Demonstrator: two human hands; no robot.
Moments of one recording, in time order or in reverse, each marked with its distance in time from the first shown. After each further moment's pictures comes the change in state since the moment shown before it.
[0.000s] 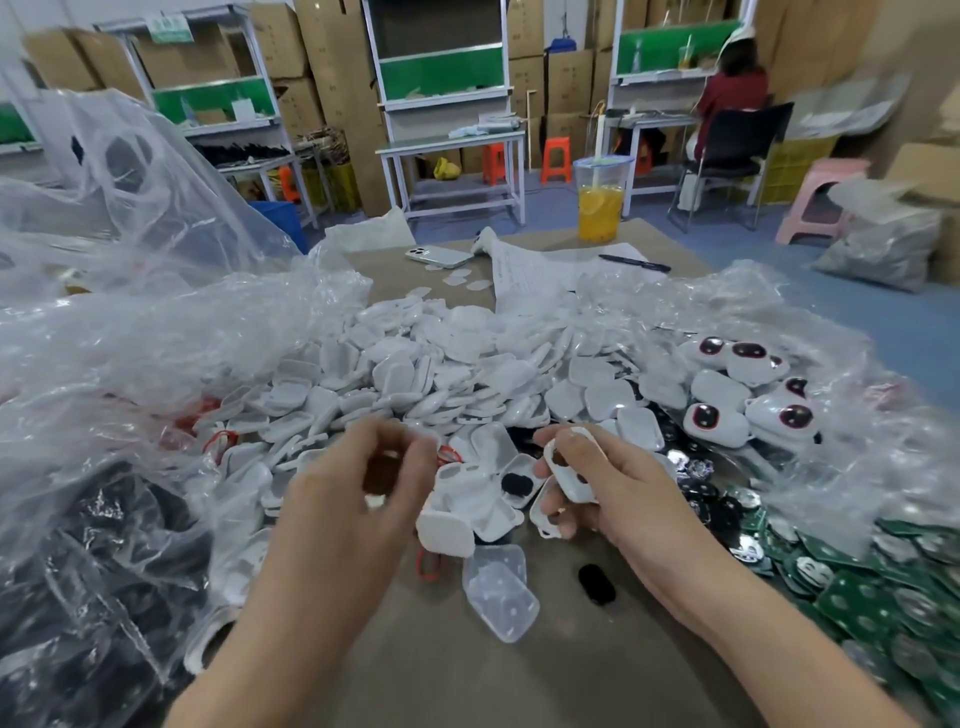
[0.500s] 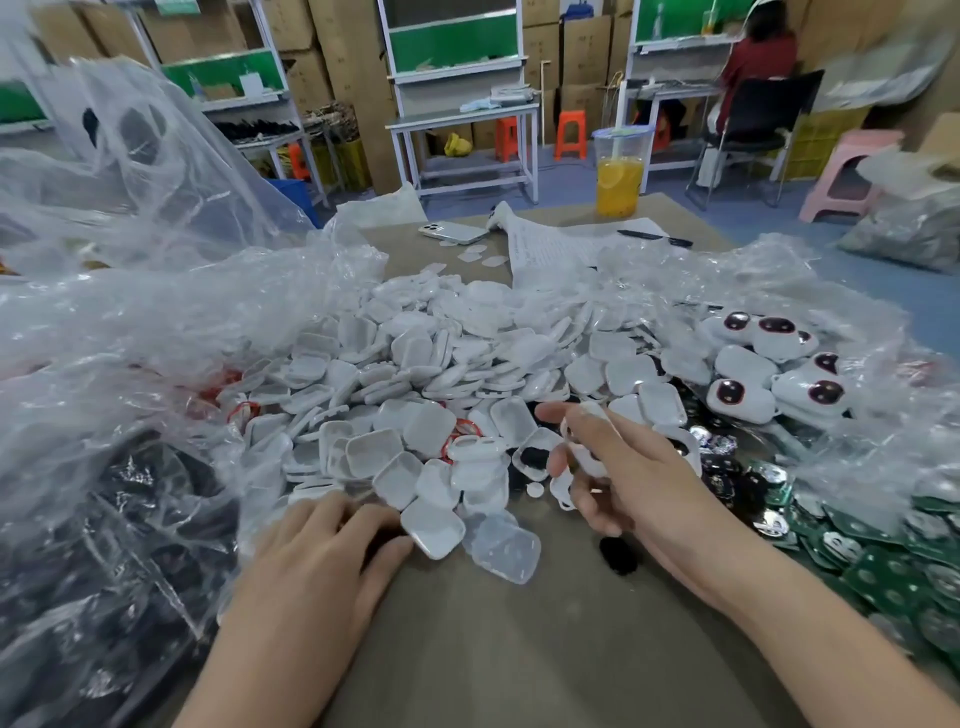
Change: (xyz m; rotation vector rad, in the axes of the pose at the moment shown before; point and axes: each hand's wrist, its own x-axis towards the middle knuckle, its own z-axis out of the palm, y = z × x) left_hand -0.042 -0.041 -0.030 0.753 -0.190 0.173; right_hand -0.005 -0.001 0.006 -0.040 -0.084 0.046
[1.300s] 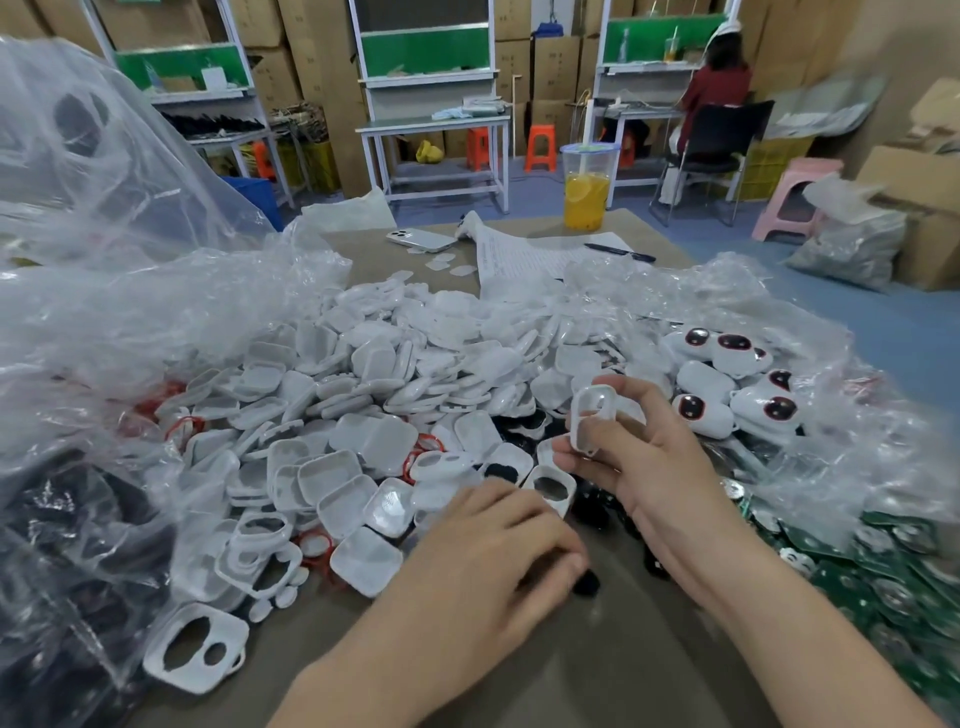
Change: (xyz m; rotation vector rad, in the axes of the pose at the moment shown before) left_hand 0.047 0.088 0.027 -0.471 -0.130 0.472; right_hand 0.011 -0.005 -0.025 0.244 0.253 -0.128
